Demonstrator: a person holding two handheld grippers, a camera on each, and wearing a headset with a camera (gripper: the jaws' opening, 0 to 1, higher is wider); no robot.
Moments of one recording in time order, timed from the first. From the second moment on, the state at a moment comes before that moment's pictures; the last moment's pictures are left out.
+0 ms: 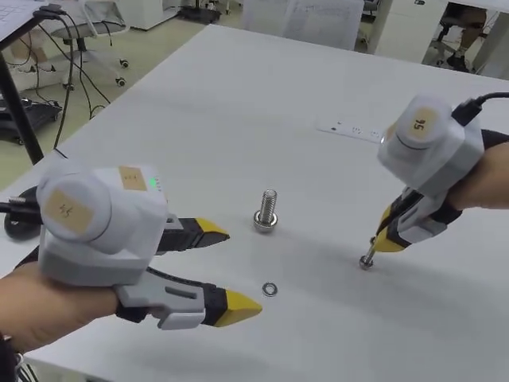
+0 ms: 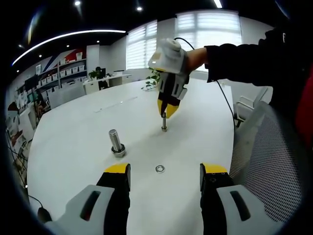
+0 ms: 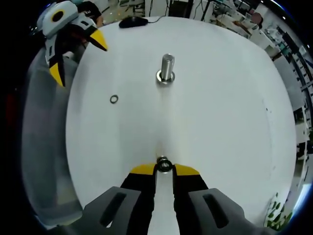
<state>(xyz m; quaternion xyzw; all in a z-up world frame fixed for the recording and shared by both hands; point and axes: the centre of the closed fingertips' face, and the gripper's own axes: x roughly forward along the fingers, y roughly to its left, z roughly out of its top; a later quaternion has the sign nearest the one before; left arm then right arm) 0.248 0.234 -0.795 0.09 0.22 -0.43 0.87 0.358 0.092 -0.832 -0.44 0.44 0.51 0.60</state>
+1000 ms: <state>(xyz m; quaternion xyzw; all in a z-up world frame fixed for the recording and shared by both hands) 0.248 0.235 -0.796 0.09 0.23 -0.43 0.87 0.357 0.090 -0.861 -0.44 0.46 0.51 0.59</state>
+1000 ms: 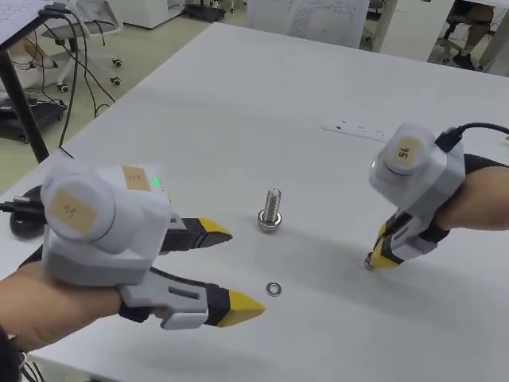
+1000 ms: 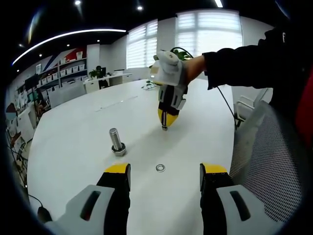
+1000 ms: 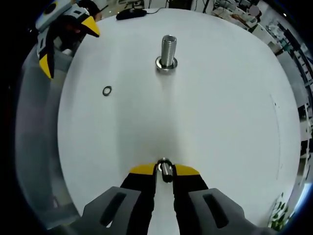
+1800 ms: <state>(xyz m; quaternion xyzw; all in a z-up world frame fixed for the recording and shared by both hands) 0.250 0.234 -0.796 0.09 0.22 -0.43 0.87 0.358 0.087 -0.860 -0.44 0.45 0.51 0.59</state>
